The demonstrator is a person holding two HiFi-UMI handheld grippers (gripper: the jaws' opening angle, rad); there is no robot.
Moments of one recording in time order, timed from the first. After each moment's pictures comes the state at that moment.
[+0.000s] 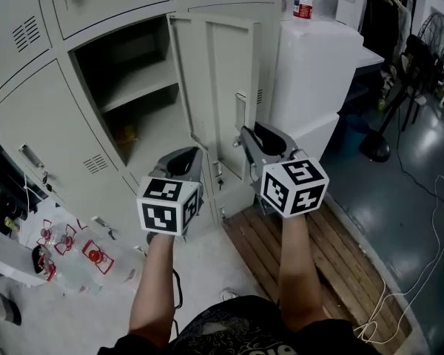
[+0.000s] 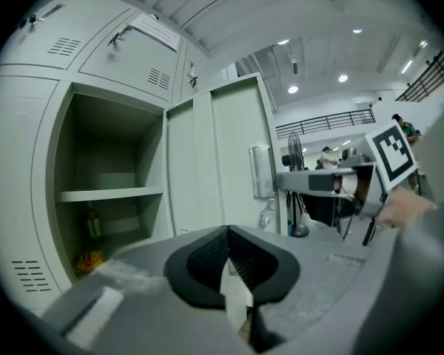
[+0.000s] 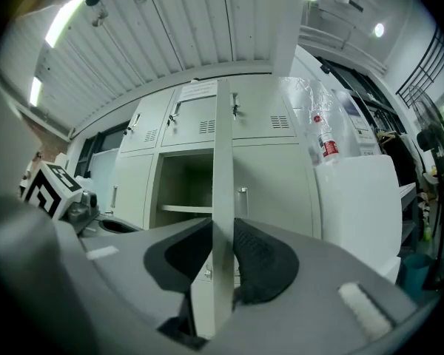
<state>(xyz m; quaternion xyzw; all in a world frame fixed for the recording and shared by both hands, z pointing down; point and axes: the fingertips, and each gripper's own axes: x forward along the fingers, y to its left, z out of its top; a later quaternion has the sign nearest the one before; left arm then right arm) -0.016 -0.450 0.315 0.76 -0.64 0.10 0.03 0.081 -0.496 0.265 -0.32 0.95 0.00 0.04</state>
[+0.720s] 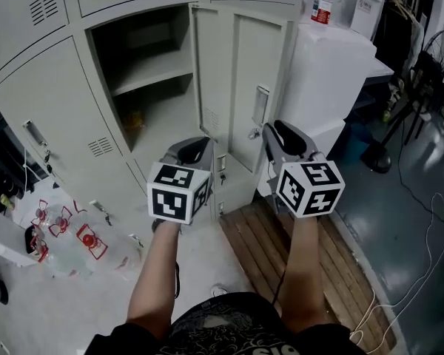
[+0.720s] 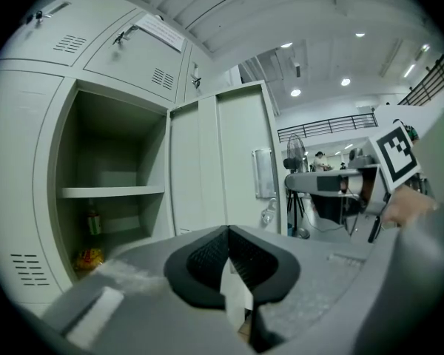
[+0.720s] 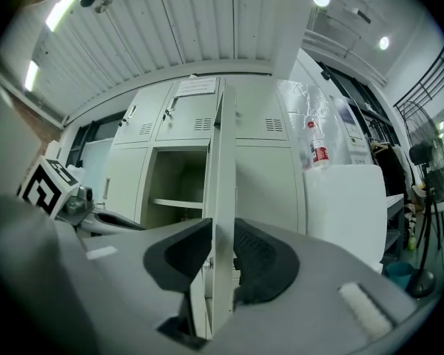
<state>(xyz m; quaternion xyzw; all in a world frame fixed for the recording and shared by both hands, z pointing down) -0.013 -0.453 0.314 0.76 -0.64 0.08 0.03 0.104 -0.500 0.264 -0.36 0.93 0.02 0.02</state>
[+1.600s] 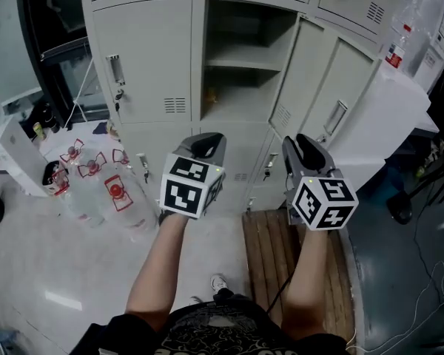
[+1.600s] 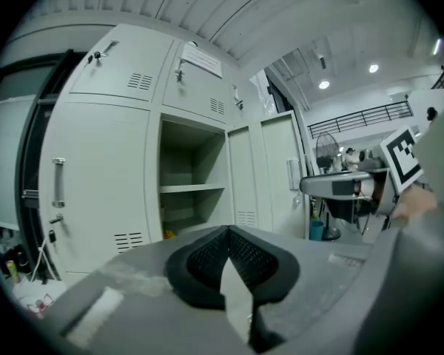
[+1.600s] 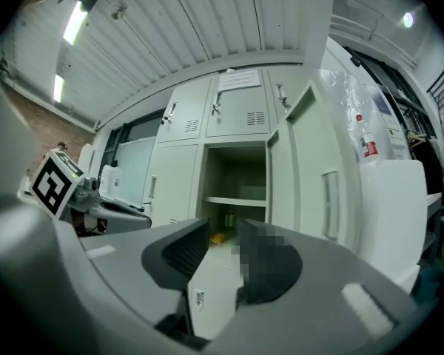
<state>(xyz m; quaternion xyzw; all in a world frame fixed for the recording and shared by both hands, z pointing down) -0.108 -0.321 0.315 0.67 -0.74 0.07 0.04 0.017 -0.397 0.270 -0.25 0.97 0.03 -0.01</state>
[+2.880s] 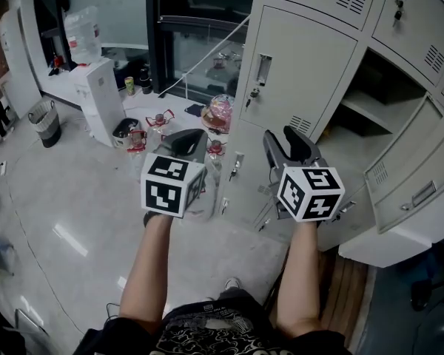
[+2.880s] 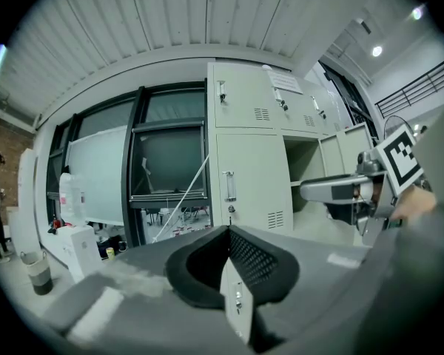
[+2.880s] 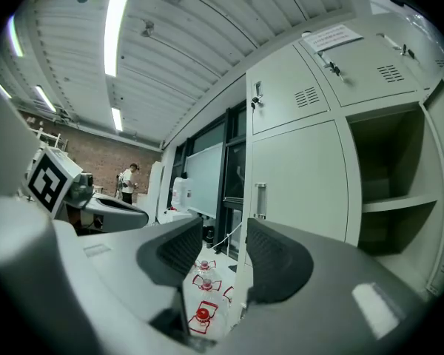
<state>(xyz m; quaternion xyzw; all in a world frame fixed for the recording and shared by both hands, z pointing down) -0.310 -0.032 0.307 0.43 -0.90 0.06 0.05 -0.248 -0.169 0.269 0.03 1.00 0.03 -0.01</state>
